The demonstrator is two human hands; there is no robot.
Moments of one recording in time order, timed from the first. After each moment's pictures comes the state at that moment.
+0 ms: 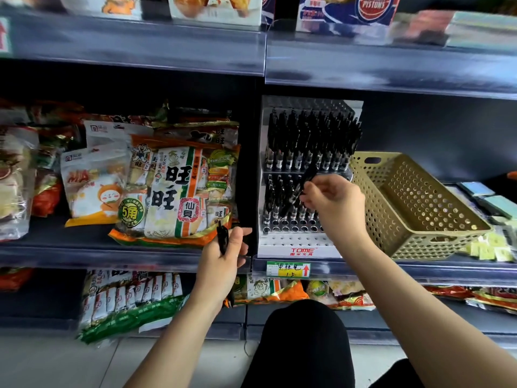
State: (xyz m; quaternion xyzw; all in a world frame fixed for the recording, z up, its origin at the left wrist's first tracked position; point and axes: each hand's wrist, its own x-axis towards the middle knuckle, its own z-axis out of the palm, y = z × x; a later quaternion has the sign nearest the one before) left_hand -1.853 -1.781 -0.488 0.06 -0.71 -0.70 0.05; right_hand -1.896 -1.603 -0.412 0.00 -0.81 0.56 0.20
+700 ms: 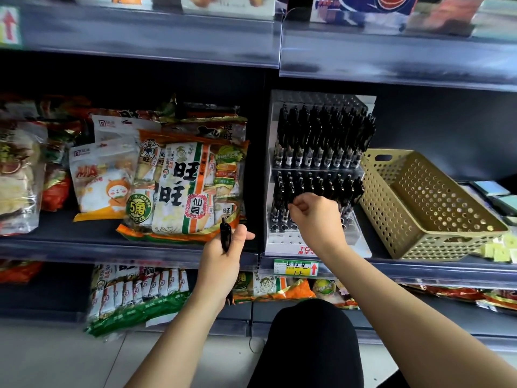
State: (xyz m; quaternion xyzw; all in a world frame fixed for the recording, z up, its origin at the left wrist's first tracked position) left_hand -1.855 -1.792 -0.496 0.08 -0.74 -0.66 0.06; right_hand -1.917 -1.627 -0.456 0.02 -0.92 0.36 0.15
